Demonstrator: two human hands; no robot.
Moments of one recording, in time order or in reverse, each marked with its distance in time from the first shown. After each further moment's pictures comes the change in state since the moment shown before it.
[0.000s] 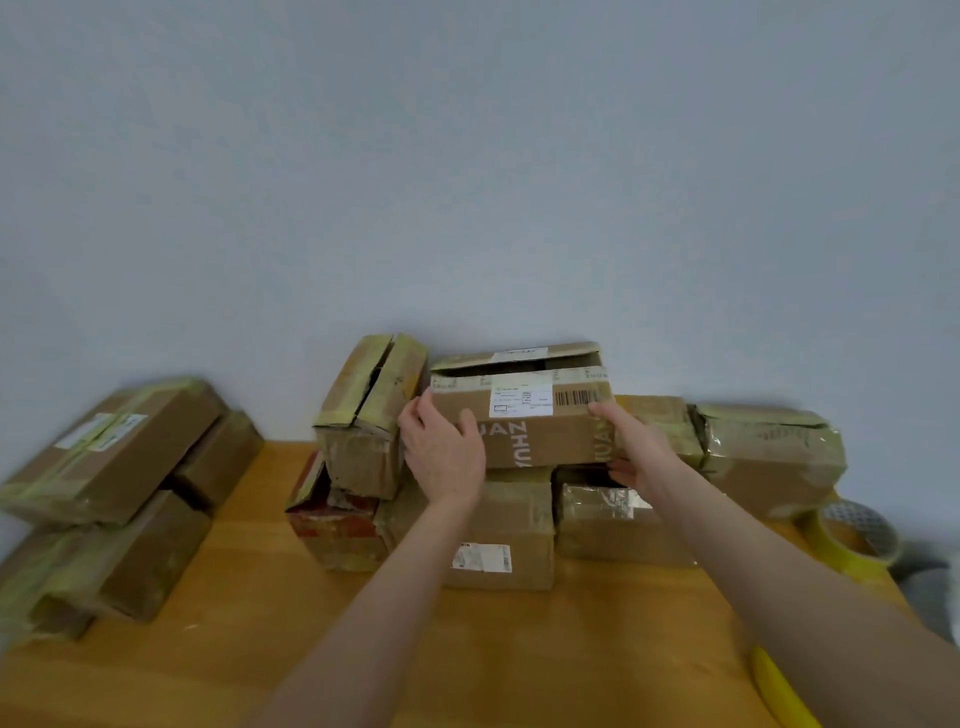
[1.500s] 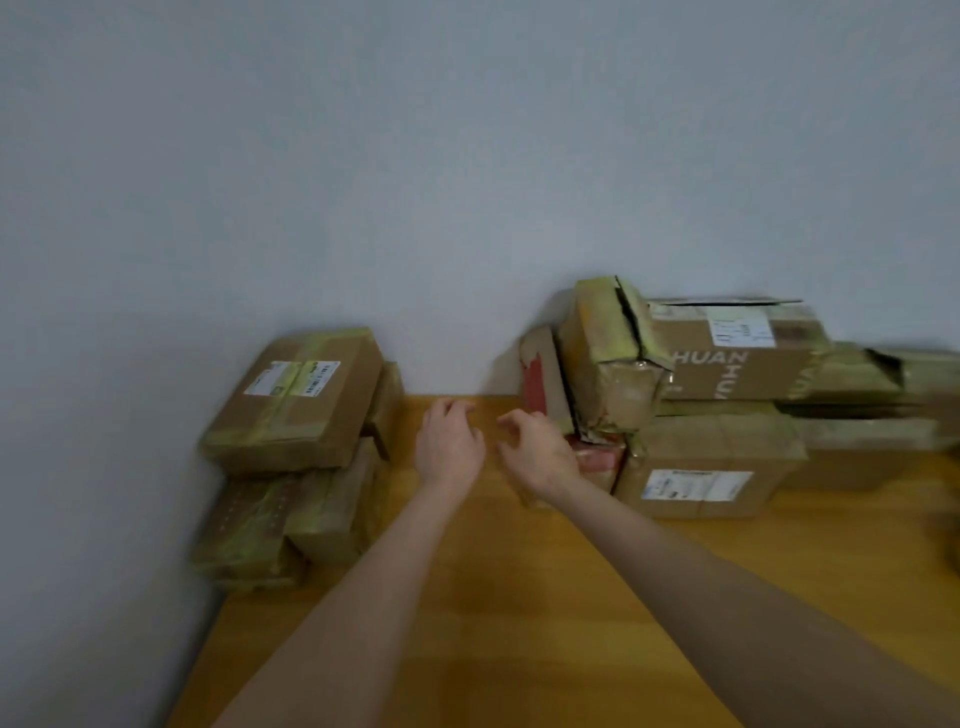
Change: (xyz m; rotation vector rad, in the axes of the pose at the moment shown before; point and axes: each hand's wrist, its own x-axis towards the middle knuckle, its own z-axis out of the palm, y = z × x) left_hand 0.151 -0.248 -0.222 0.359 -0.322 0.259; right_hand -0.128 0.107 0.406 -0.989 -0.086 -0.508
